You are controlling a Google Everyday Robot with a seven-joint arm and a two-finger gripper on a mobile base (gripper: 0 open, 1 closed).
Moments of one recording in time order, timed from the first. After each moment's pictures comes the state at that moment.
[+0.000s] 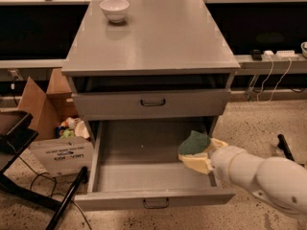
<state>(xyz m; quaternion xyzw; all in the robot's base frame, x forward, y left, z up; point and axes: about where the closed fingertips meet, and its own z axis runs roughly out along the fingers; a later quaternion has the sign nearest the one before) 0.471 -0.147 0.679 -0.24 0.85 0.14 0.44</state>
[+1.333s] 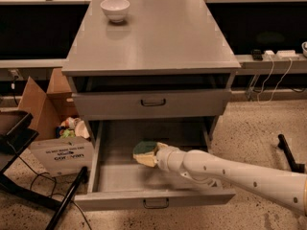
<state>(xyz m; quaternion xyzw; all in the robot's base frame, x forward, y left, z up) 0.587 0.015 0.481 -0.25 0.83 0.27 0.42</state>
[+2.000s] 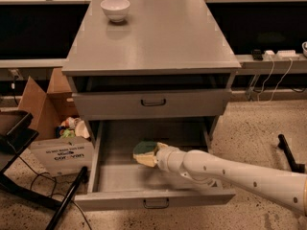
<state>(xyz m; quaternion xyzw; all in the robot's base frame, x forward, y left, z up) 0.587 0.015 0.481 -0.25 0.83 0.27 0.42</state>
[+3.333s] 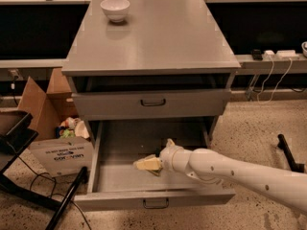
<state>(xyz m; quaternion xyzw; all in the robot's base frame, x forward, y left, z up) 0.568 0.005 0.509 -0.28 0.82 0.27 0.42</state>
